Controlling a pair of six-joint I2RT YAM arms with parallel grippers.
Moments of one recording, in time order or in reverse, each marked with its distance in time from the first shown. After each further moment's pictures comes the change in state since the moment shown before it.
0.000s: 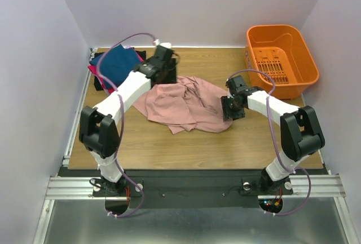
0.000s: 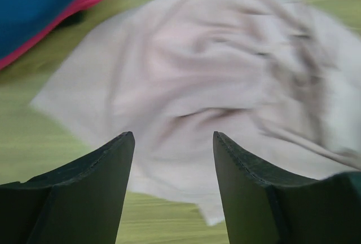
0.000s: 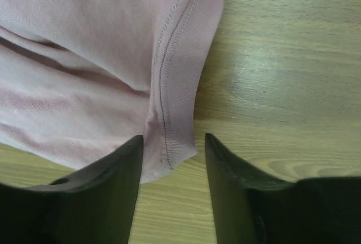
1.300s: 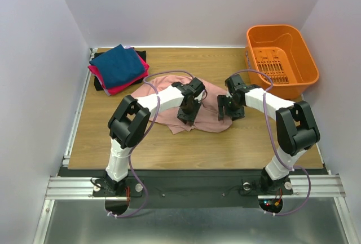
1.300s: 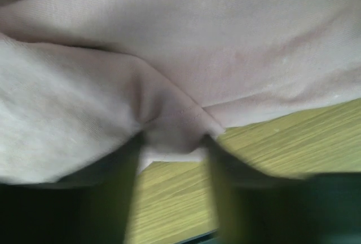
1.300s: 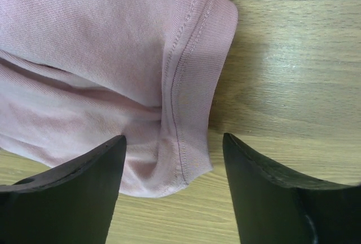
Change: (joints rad) left arm -0.307 0.308 -0.016 -0.137 0.308 0.050; right arm -0.015 0.071 0.043 -0.005 -0.086 0.070
